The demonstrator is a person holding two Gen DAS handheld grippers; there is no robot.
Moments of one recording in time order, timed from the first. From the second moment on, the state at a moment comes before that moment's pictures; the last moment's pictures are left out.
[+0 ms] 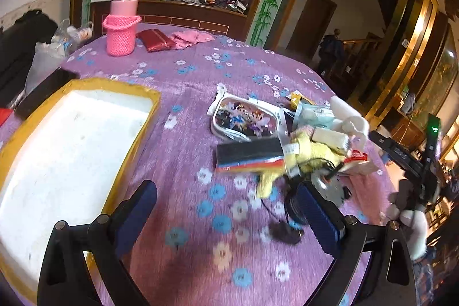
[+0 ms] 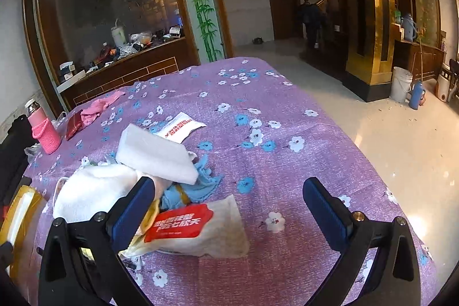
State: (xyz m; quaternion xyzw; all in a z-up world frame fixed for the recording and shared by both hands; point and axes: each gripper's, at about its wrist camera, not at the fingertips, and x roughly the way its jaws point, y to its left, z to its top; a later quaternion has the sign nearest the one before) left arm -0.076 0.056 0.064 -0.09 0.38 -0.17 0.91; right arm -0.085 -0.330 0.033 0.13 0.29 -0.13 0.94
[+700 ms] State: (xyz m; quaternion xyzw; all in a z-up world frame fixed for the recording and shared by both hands) left arm -0.035 0.003 0.055 -0.03 0.47 -0.41 0.78; right arm -0.078 -0.333 0.027 0.15 0.30 -0.10 0.94
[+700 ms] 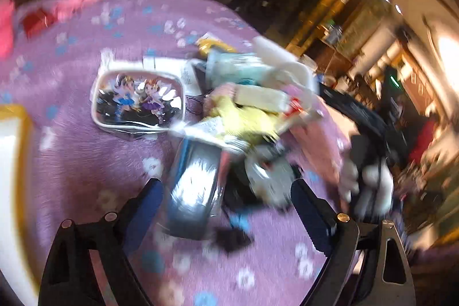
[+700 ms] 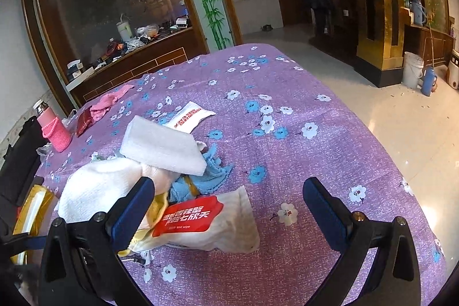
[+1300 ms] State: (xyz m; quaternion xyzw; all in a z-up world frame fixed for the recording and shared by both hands) left arm -0.061 -0.003 0.050 0.10 0.42 -0.29 0.85; right arm -0.098 -0.343 0.045 0.16 0.32 -0.02 0.94
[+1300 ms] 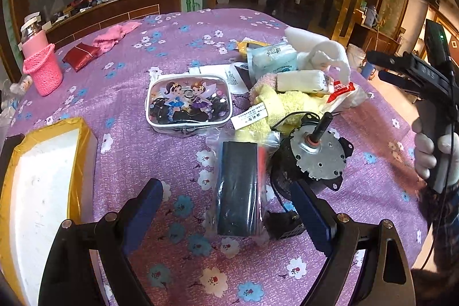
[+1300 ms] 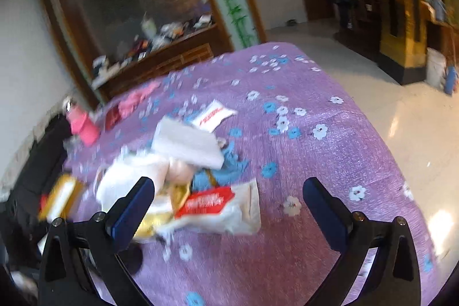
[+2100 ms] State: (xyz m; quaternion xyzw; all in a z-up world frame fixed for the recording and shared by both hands) left arm -0.044 -0.005 0.040 0.08 0.44 -0.30 0.84; right arm -0.053 -0.304 0.068 0.01 0.36 0.06 0.93
